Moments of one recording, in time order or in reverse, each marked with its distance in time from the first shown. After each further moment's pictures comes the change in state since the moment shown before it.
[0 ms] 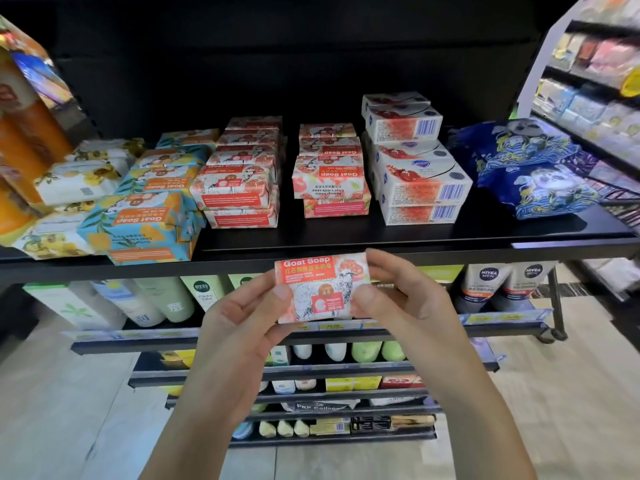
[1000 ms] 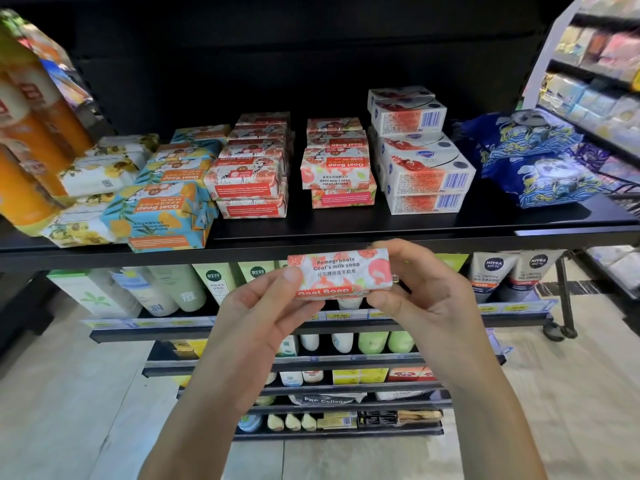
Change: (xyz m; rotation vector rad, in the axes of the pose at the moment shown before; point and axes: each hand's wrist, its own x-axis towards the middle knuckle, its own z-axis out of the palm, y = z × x) left_hand -0.014 0.009 0.005 -0.027 -0.065 -0.044; right_hand -0.009 0.010 -0.004 0.150 -0.052 -0.239
